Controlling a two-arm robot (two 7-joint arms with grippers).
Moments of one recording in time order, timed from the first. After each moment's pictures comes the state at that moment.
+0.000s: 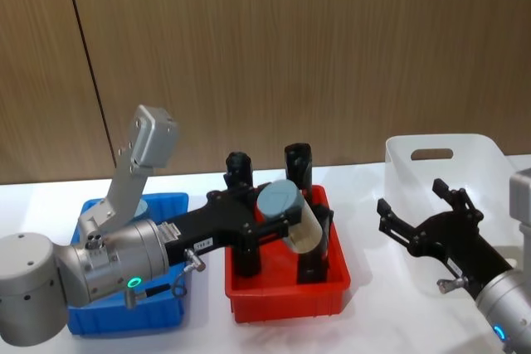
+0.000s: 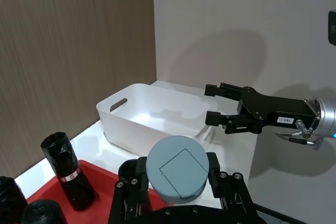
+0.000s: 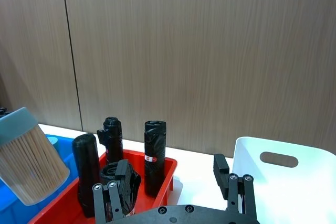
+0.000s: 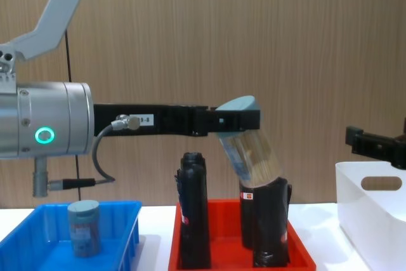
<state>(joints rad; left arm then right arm) -0.39 0.36 0.32 -1.53 -0.44 0.33 -0.76 -0.01 0.34 -0.23 -1.77 0.29 0.03 0.07</state>
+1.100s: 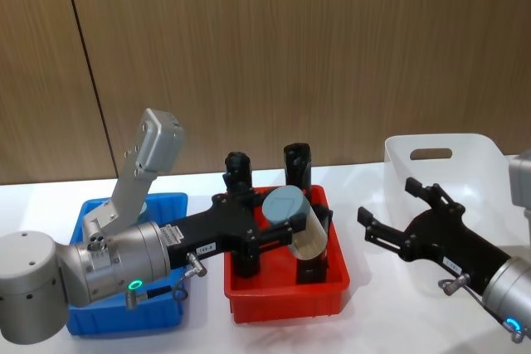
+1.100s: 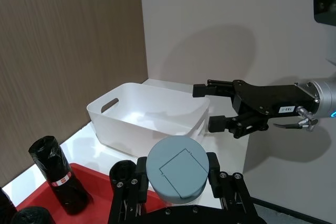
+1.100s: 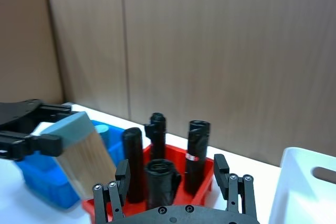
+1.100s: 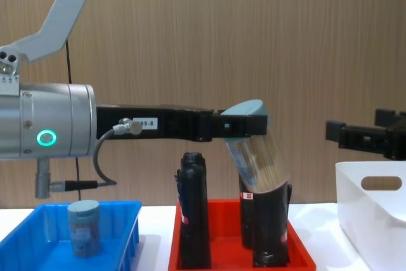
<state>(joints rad) -0.40 0.36 0.33 -1.52 -0.42 0.31 -0.81 0.02 0.40 -0.19 -1.79 0.36 0.11 0.30</state>
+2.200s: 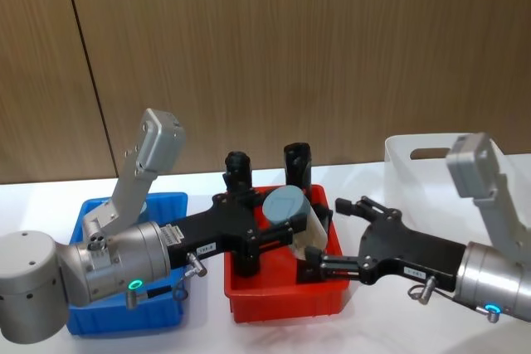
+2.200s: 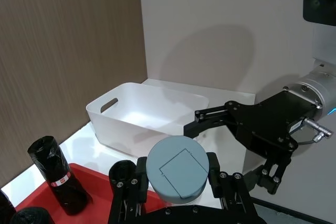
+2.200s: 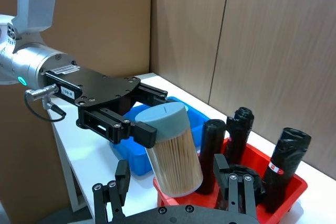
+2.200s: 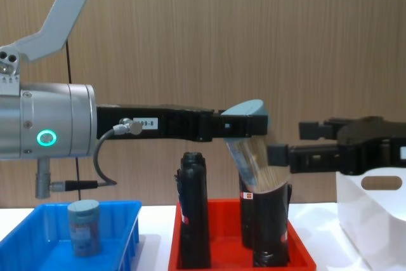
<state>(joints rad) -0.40 0.36 0.33 -1.52 -0.42 0.31 -0.81 0.19 0.40 -0.24 -1.69 0.31 0.22 0.72</state>
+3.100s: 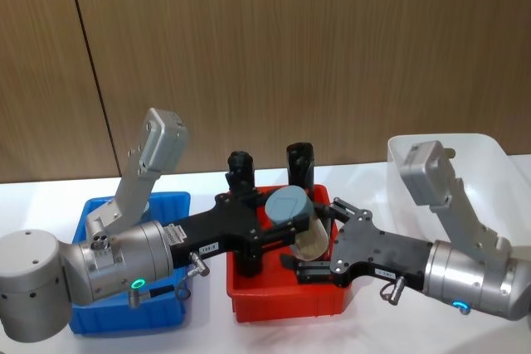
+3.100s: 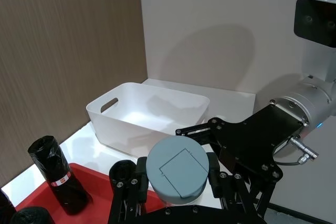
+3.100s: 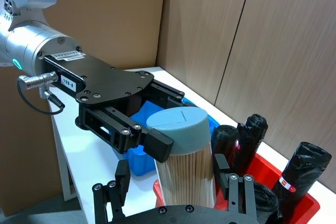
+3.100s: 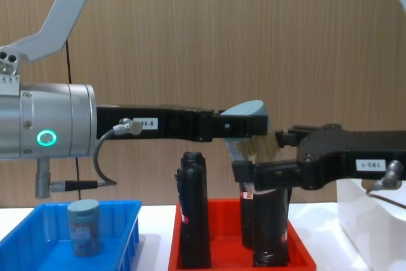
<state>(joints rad) -0.40 0.36 0.33 -1.52 -0.42 0.31 -0.81 0.26 0.35 -0.31 -1.60 0.20 0.16 0.75</state>
